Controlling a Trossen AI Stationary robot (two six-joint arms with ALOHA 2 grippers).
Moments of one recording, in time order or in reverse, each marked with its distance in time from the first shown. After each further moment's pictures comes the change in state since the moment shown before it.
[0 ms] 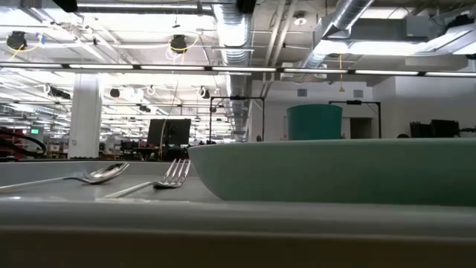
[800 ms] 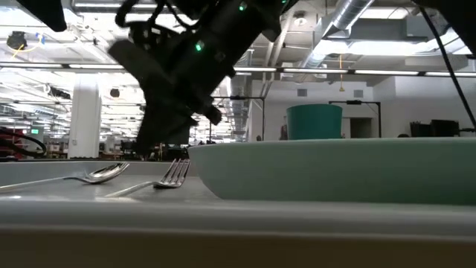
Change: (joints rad) left arm -0.013 -0.067 -0.144 0.103 0.023 -0.048; right arm -0.142 0.502 0.527 -0.623 0.142 0.041
